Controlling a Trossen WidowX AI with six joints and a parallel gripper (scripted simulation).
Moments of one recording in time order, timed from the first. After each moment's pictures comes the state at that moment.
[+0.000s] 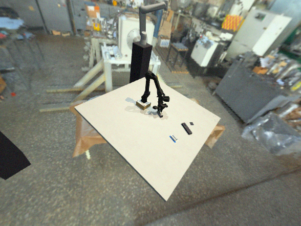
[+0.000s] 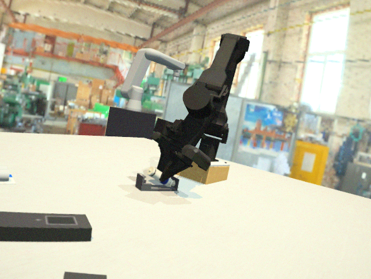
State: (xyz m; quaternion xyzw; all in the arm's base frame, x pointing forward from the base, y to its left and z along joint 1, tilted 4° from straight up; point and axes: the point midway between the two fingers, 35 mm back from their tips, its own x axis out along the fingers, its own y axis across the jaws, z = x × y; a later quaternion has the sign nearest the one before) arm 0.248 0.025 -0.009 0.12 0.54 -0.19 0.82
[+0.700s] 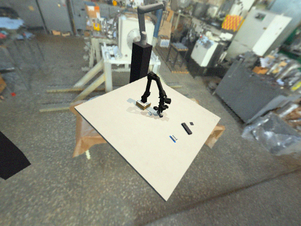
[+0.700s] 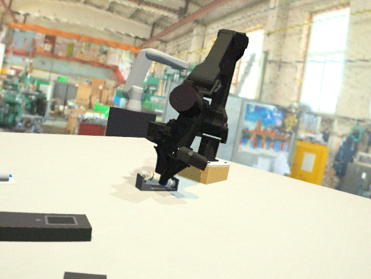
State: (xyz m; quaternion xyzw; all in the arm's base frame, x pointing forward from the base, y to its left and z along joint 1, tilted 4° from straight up) arm 0.253 0.024 -0.013 0.12 0.60 -0.18 0.77
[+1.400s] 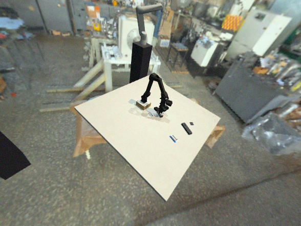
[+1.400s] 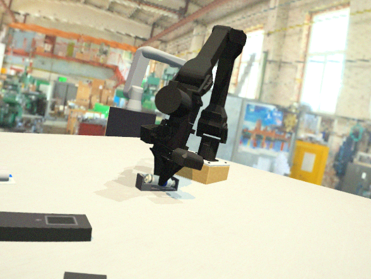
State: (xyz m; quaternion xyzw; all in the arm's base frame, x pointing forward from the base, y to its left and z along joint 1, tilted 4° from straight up) arm 0.258 0.022 -0.015 0.12 0.65 -0.17 0.73
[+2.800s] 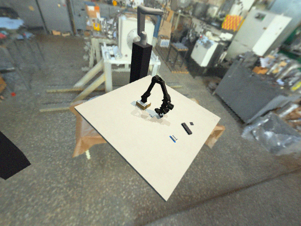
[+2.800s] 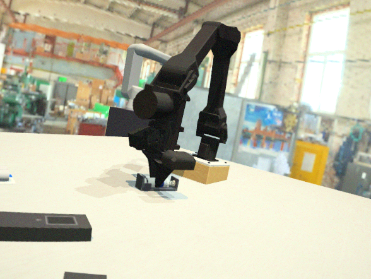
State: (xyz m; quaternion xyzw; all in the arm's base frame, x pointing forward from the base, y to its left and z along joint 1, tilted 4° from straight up) arm 0.269 0.016 -0.019 0.13 0.71 -0.16 0.67
